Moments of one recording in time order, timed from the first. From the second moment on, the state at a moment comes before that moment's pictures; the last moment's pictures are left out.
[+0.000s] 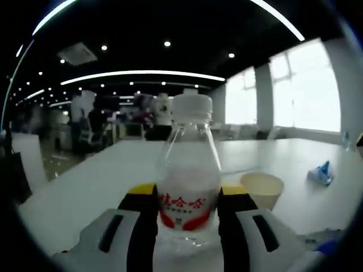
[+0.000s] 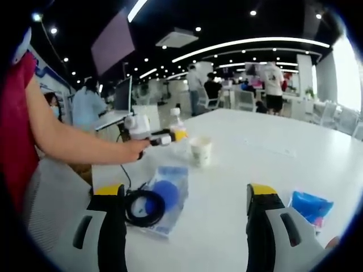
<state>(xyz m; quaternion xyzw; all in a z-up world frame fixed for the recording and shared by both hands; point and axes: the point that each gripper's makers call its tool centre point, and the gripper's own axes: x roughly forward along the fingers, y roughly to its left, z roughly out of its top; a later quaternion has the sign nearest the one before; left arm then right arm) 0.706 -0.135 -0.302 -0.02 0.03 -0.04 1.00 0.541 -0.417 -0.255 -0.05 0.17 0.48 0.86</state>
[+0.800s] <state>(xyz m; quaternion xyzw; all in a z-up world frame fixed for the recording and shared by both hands) 0.688 -0.133 -0.300 -0.02 0.06 -0.04 1.00 0.541 -0.416 -0.252 -0.04 0.16 0.48 0.86</state>
